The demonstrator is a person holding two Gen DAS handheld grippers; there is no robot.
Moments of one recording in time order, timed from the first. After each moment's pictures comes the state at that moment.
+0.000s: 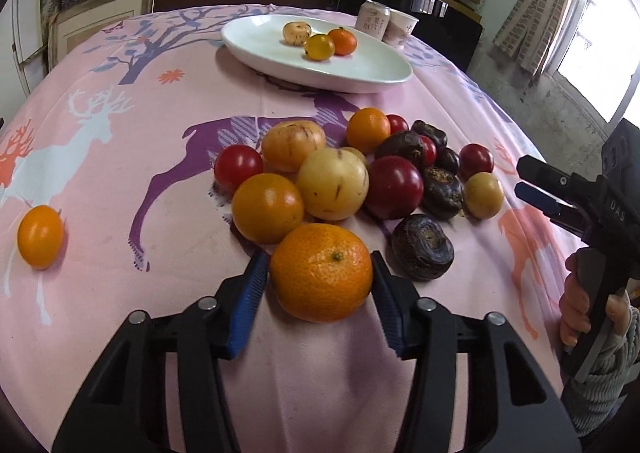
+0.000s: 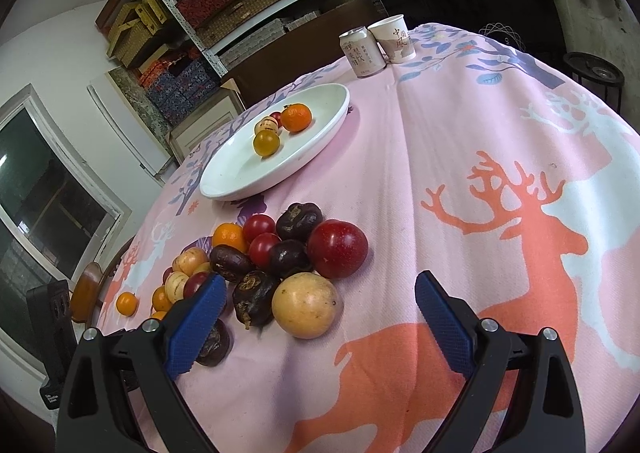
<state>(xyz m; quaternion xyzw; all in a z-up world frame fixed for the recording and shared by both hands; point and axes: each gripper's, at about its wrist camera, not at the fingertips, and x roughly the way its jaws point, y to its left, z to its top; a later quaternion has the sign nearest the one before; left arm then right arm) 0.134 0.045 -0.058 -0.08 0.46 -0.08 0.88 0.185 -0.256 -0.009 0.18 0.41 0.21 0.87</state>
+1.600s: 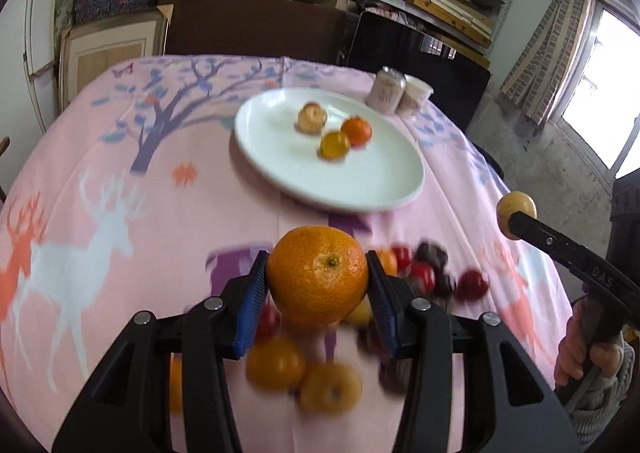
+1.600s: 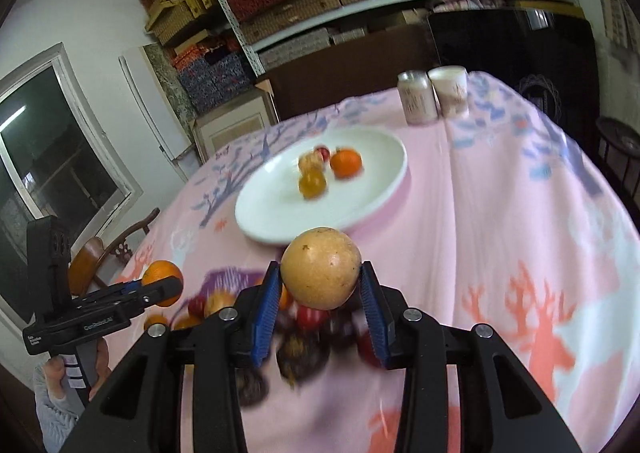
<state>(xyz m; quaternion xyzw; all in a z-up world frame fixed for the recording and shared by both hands) 0.205 0.069 0.010 -0.10 0.40 -0.06 0.91 0.239 -0.218 0.065 0.11 0.37 0.25 0.89</state>
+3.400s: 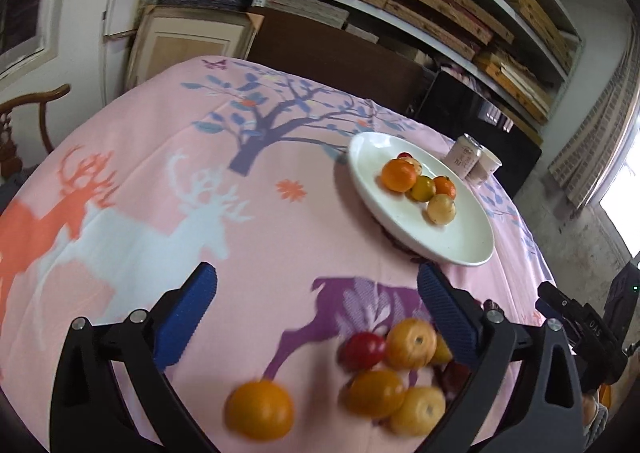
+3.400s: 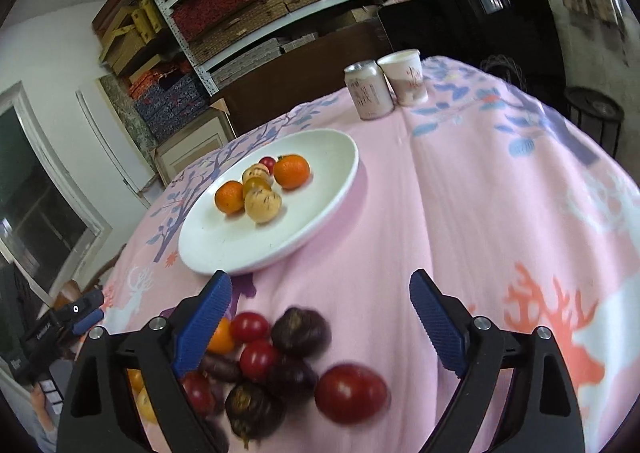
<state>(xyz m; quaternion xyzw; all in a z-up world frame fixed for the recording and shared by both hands) 0.167 0.151 -0.014 -0.20 0.34 0.06 0.92 0.248 -0.236 0.006 0.17 0.39 0.18 0.89</state>
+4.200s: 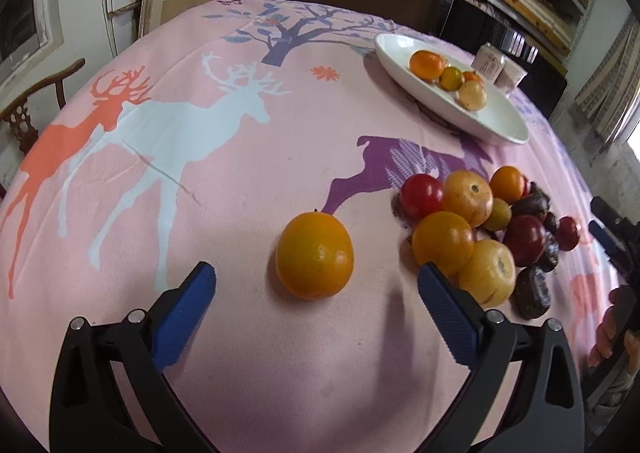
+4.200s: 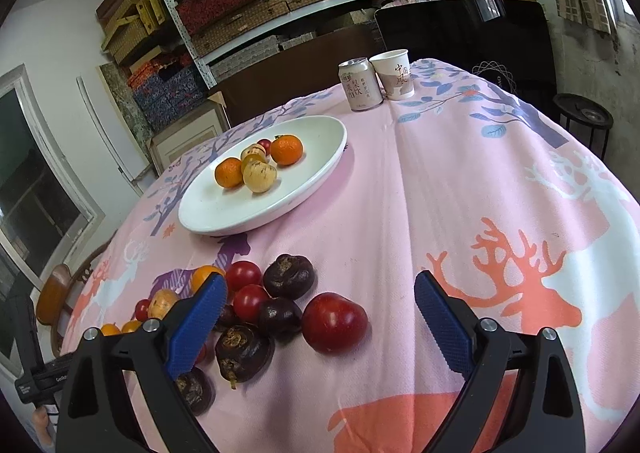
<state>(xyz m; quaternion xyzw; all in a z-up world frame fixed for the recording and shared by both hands) 0.129 0.131 -0.061 -0.12 0.46 0.08 0.87 0.214 -0.237 0.003 0.12 0.38 0.16 0.90</state>
